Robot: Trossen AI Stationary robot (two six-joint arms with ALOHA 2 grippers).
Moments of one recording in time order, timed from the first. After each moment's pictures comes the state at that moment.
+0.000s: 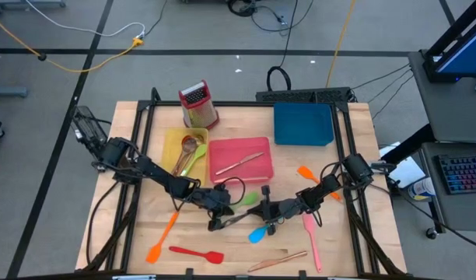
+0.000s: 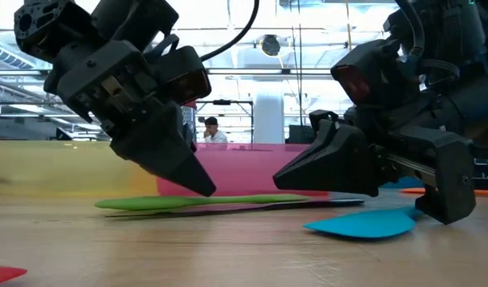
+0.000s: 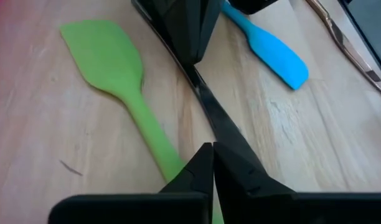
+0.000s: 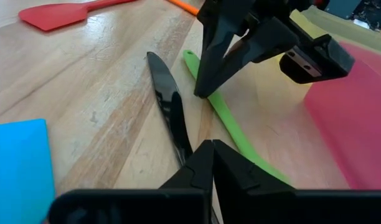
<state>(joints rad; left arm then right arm) -0.31 1.86 0.75 0.47 0.03 -0.36 0.43 2.07 0.62 1.09 0.37 -0.17</state>
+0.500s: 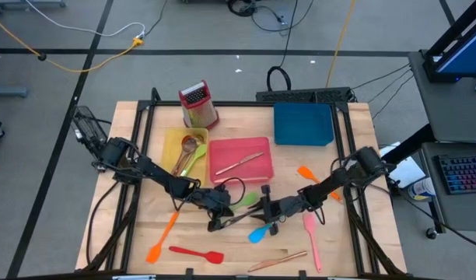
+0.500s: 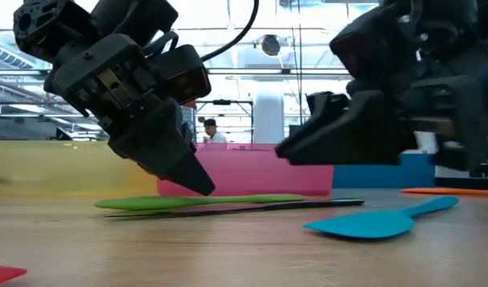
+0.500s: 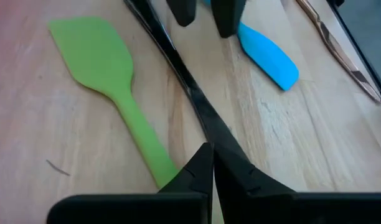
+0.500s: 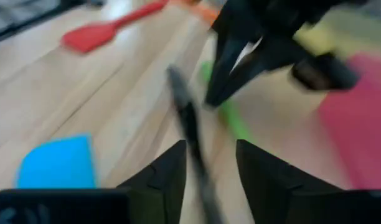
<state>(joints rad) -0.32 1.86 0.75 0.48 0.05 -0.38 0.42 1.91 0.62 0.90 0.27 -0.11</state>
